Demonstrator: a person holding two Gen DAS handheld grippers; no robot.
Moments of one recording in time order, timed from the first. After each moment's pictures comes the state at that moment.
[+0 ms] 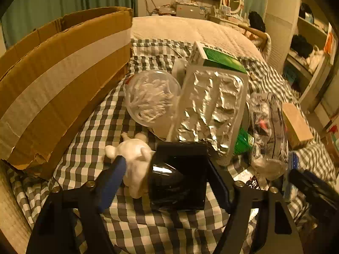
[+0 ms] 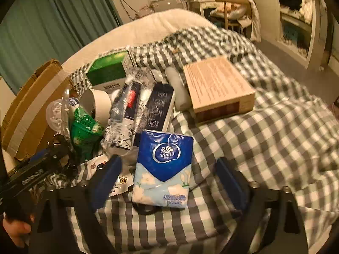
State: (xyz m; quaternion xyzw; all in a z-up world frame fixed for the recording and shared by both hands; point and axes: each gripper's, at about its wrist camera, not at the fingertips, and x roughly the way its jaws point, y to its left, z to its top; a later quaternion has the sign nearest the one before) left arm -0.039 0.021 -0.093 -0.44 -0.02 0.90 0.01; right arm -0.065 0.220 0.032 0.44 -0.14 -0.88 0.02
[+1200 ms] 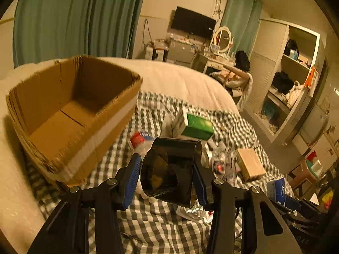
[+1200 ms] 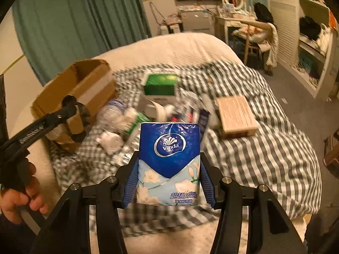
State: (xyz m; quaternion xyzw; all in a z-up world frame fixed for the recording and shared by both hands) left arm 0.006 -0.019 0.019 -0.33 -0.09 0.94 0.06; right arm -0.011 0.168 0.142 0.41 -0.07 -0.91 0.09
